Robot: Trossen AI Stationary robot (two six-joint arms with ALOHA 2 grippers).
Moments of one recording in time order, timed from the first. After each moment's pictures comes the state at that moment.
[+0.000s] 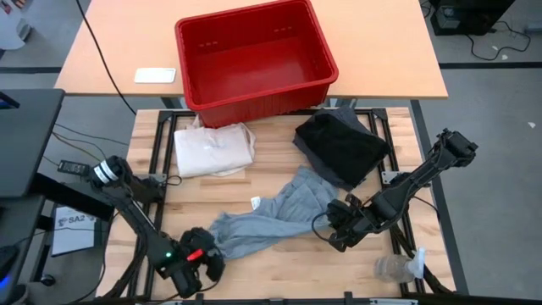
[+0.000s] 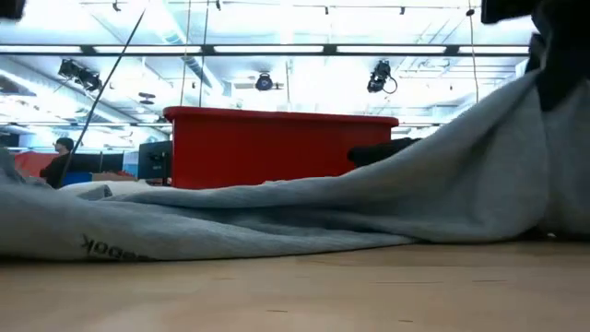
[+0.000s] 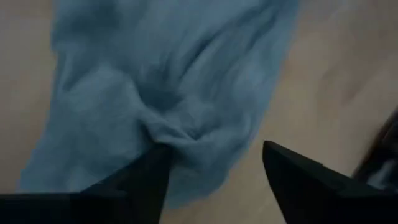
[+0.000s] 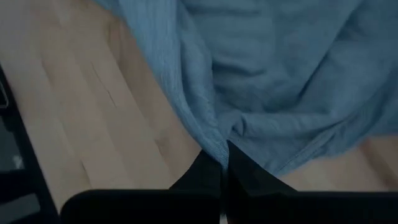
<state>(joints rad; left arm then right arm) -0.93 1.67 1.06 -0.71 -0.57 -1.84 0.62 1.39 0.97 -0.78 0.27 1.12</state>
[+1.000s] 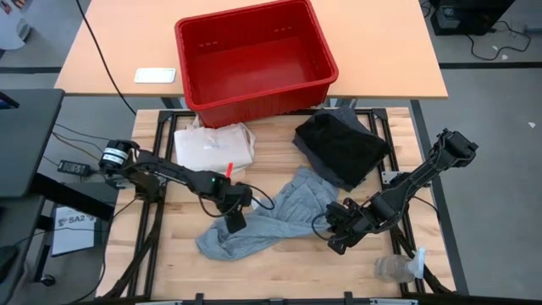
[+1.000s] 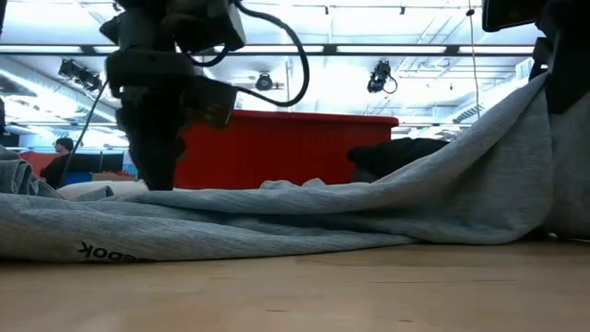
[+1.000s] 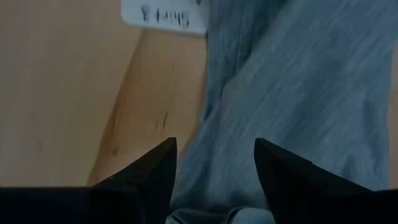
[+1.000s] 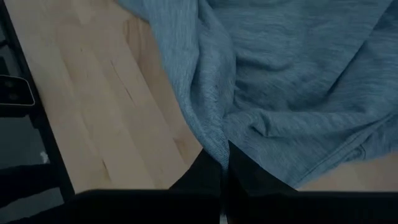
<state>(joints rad) -0.17 1.62 0.94 -0.56 0.11 -0.61 0.62 1.39 0.92 -0.67 0.22 1.13</state>
